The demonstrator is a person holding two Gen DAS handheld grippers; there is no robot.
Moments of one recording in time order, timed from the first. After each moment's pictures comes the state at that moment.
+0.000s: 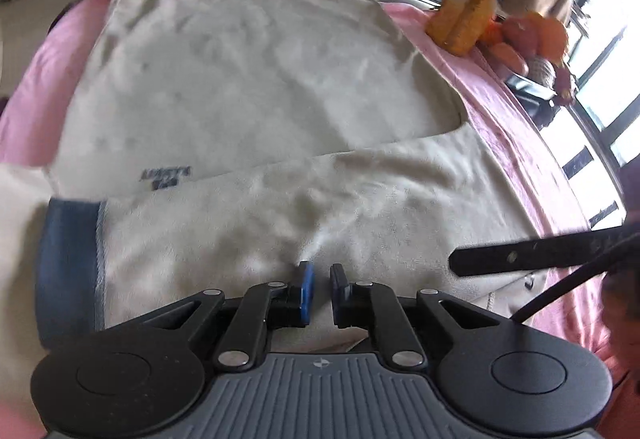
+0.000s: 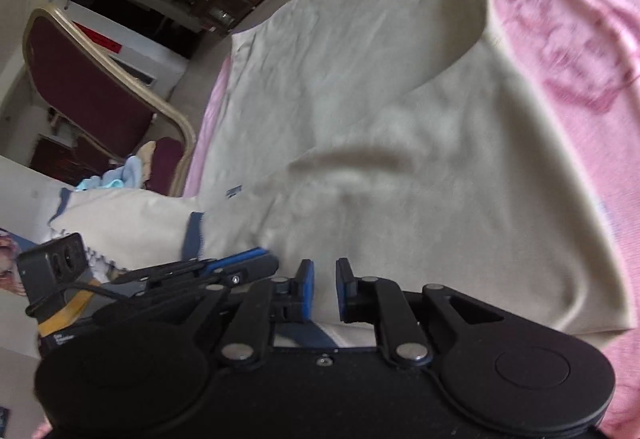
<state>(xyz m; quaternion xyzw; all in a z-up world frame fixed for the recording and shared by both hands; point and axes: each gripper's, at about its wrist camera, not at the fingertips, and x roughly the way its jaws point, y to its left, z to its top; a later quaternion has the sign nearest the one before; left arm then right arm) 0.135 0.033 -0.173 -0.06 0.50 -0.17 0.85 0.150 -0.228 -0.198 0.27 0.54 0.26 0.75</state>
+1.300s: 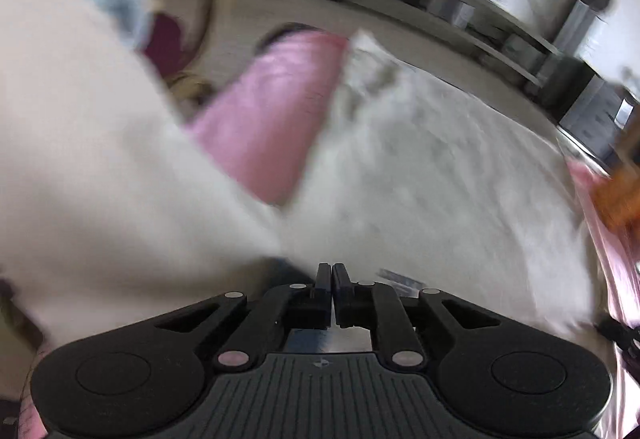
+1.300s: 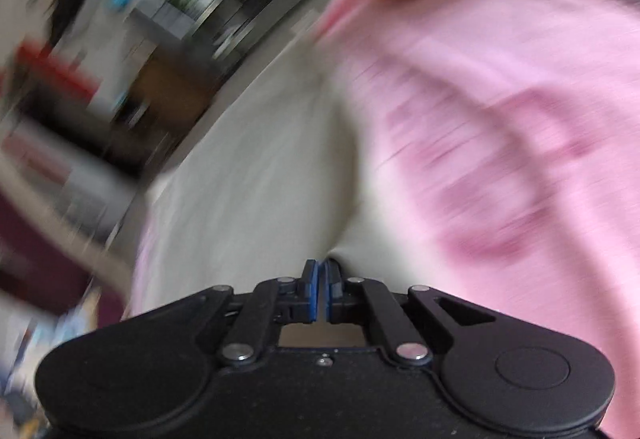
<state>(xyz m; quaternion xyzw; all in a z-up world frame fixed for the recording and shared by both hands) 0.139 0.117 -0.165 -0.16 0.41 0.10 0.89 0.204 -0.289 -0.210 0.36 0.41 0.06 0.84</state>
